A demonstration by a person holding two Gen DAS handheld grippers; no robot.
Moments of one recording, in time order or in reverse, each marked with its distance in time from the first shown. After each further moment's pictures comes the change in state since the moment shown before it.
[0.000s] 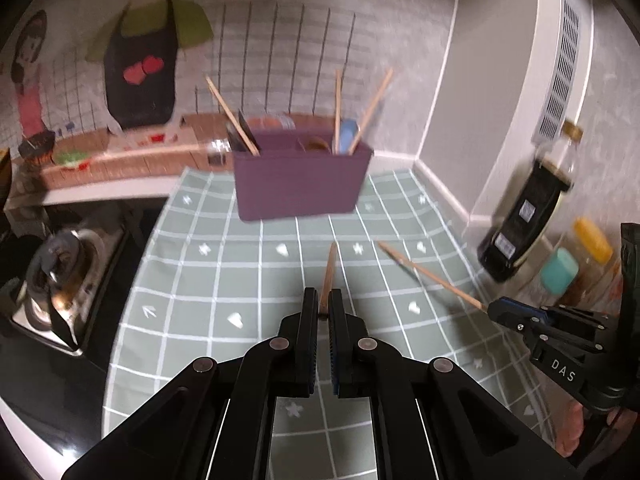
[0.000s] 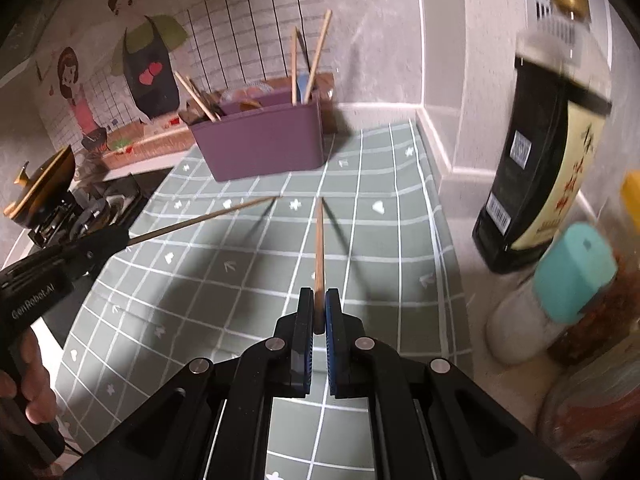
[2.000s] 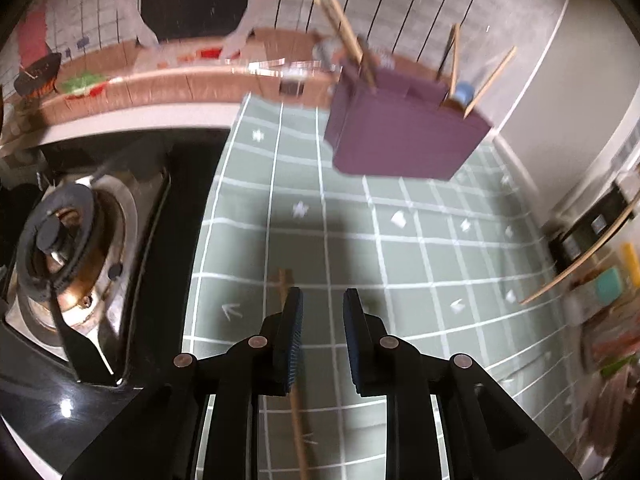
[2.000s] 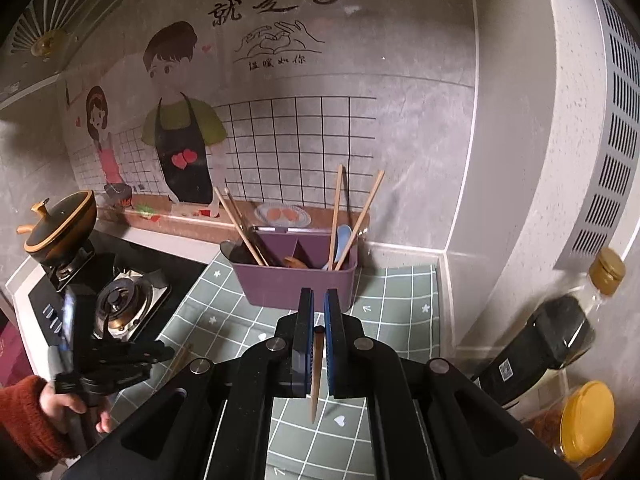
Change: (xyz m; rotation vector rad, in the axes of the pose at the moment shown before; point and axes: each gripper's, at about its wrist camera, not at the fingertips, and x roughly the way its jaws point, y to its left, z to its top) left arm 0.074 0.127 0.001 -0.108 0.267 0.012; right arm -0.052 0.048 0.134 -0.117 -0.181 0.011
